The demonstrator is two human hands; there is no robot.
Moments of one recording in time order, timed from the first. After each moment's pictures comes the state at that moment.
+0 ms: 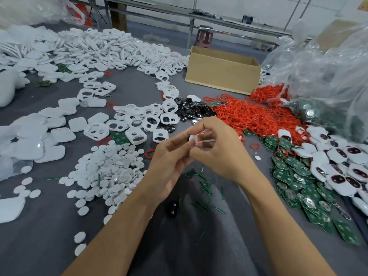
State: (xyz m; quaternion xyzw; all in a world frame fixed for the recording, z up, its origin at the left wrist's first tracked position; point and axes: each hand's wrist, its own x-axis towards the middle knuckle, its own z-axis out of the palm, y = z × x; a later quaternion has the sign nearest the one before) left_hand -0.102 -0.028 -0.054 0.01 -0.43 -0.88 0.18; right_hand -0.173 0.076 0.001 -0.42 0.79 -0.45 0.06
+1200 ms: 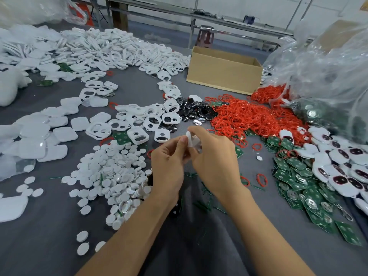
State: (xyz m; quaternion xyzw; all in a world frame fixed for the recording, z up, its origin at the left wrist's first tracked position) left_hand -0.112 -0.011 -0.064 0.20 -0.49 -0.77 0.36; right_hand -0.157 0.062 -0.023 -0.43 0.84 -0.30 -0.16
